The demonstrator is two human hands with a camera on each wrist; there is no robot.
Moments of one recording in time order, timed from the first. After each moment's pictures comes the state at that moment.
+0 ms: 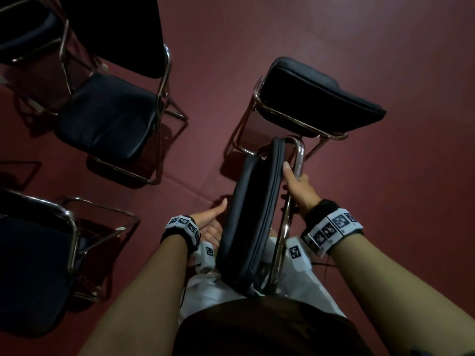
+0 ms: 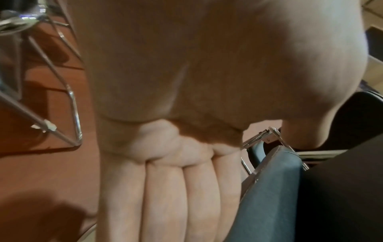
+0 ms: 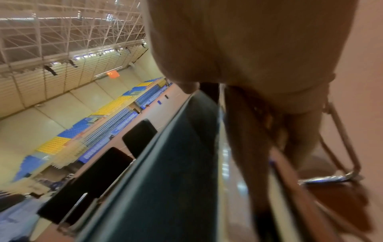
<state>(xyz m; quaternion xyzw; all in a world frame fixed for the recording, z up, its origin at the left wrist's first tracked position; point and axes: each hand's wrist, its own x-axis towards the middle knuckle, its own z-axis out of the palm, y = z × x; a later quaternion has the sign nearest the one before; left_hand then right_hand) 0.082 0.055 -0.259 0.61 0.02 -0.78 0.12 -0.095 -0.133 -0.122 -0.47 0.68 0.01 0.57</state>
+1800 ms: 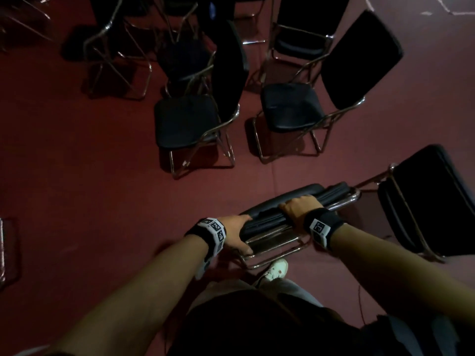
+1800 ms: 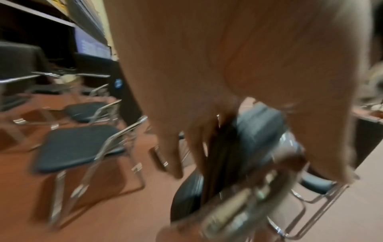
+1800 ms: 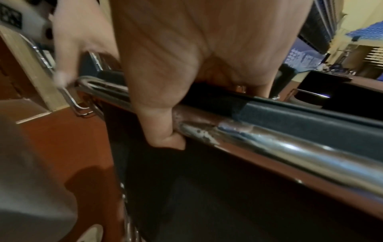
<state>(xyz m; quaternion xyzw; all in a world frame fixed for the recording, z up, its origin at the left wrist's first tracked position) -0.219 0.272 -0.119 0.84 -0.15 -0.46 0.23 -0.172 0.041 -0.071 -0.90 -0.27 0.29 -0.17</state>
